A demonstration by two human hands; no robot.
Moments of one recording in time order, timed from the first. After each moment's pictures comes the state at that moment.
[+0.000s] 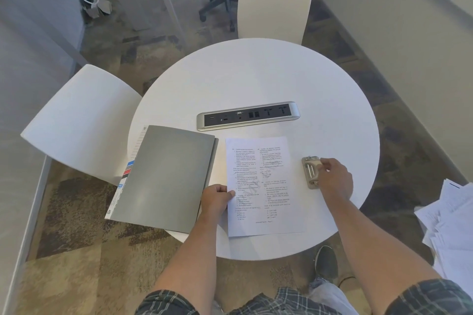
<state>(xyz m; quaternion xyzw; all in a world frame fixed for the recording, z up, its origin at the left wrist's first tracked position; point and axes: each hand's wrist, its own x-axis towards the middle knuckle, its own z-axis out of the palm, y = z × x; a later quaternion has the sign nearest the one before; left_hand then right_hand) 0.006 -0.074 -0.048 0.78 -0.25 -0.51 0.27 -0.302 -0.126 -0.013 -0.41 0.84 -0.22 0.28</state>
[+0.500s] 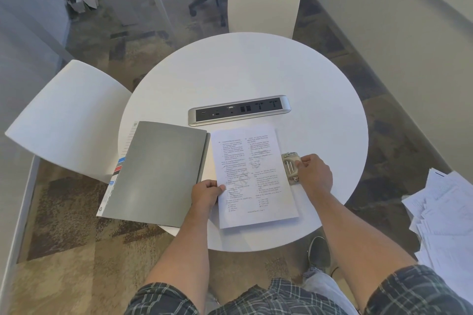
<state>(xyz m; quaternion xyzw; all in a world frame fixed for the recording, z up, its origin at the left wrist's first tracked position) 0.014 -0.070 -0.056 0.76 -0.22 -0.53 0.30 -0.279 -0.117 -0.012 -0.43 0.83 -0.17 0.32</state>
